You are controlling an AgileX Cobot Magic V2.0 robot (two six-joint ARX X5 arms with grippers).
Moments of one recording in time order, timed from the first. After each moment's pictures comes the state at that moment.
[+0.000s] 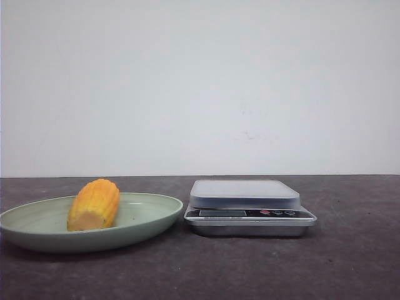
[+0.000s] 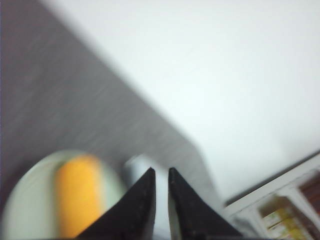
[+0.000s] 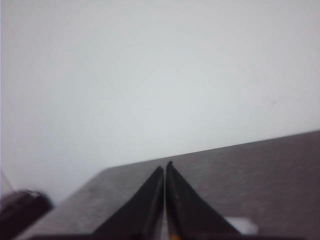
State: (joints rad) left arm 0.02 0.09 0.40 -0.26 0.45 -0.85; right arm 0.13 0.17 0.54 -0.21 -0.34 0.43
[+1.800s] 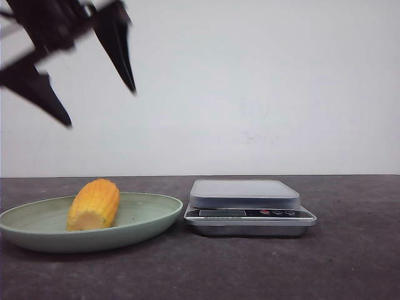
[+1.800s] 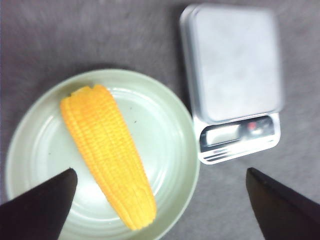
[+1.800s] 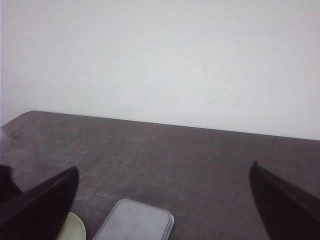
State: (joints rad) left arm -0.37 1.57 1.36 -0.91 0.33 -0.31; right arm 0.13 0.64 1.19 -0.66 -0.24 0.11
